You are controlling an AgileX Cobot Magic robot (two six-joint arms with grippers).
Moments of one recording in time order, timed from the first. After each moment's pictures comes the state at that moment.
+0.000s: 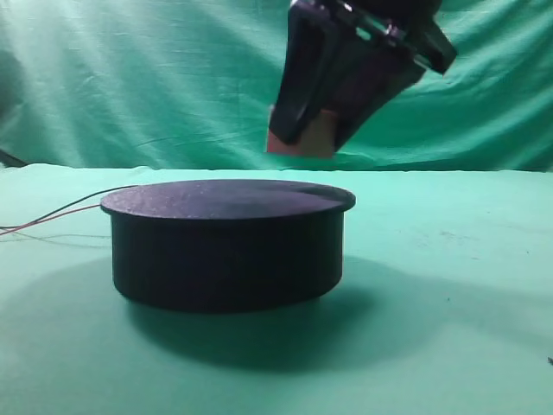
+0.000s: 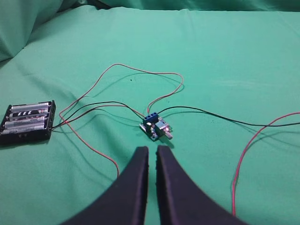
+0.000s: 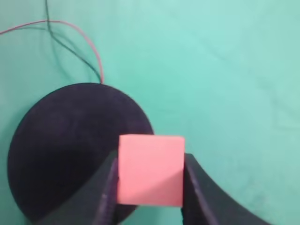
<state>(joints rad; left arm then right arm) 0.03 -0.02 0.03 0.09 0.36 -0.08 0.63 1.49 -0.94 0.12 0.66 -0.09</state>
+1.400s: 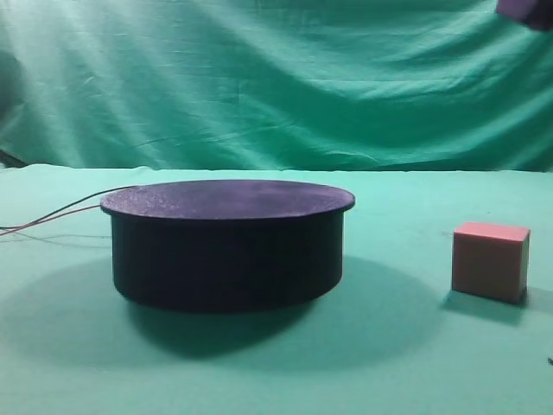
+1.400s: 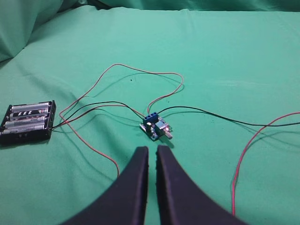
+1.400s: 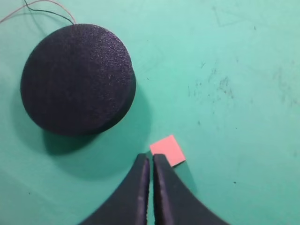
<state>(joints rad) 0.03 -0.02 0.03 0.09 0.36 -0.08 0.63 1.01 -0.73 0.09 0.75 0.10</state>
